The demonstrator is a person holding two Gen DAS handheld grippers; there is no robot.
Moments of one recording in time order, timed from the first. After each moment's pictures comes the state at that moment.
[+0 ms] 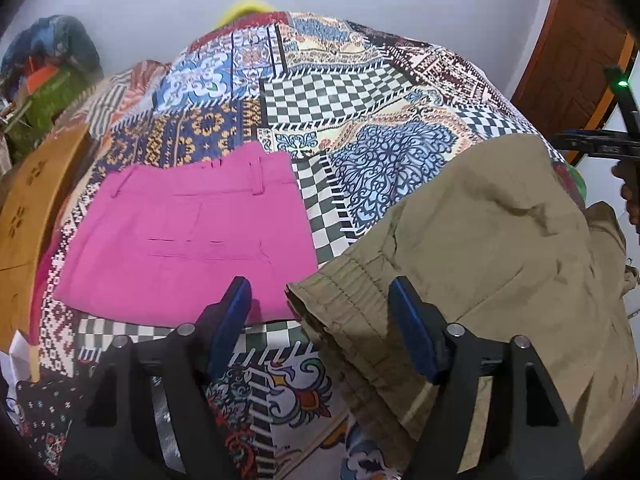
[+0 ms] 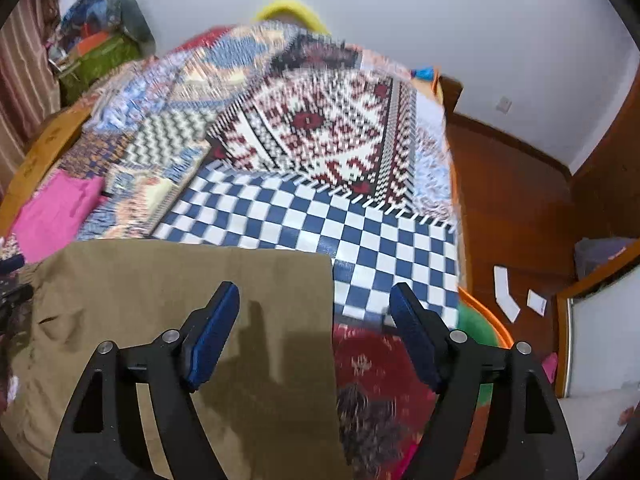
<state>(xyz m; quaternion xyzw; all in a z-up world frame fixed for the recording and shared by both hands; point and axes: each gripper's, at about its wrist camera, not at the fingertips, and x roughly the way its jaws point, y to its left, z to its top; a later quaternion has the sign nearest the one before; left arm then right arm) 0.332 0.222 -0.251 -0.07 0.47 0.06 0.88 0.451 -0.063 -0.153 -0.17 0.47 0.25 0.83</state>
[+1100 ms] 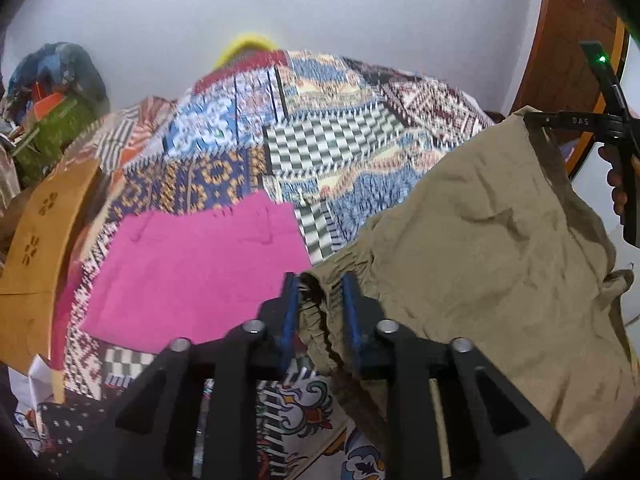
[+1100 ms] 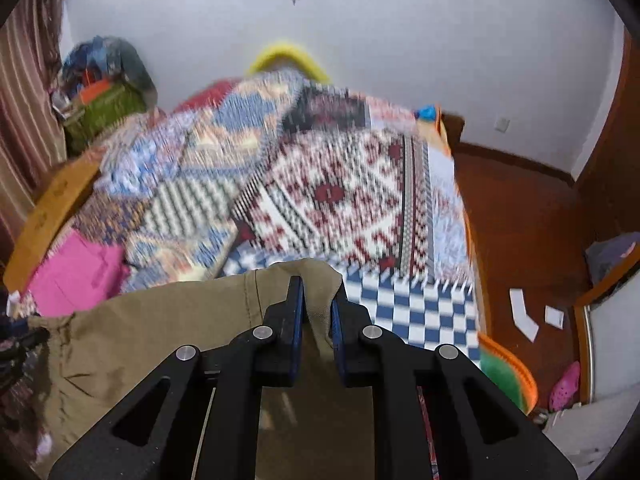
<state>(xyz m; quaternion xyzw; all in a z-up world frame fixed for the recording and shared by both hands) 0.328 0.221 -0.208 -0.05 0.42 0.07 0.90 0.459 -0.034 -0.103 -0.10 0.41 0.27 0.87</state>
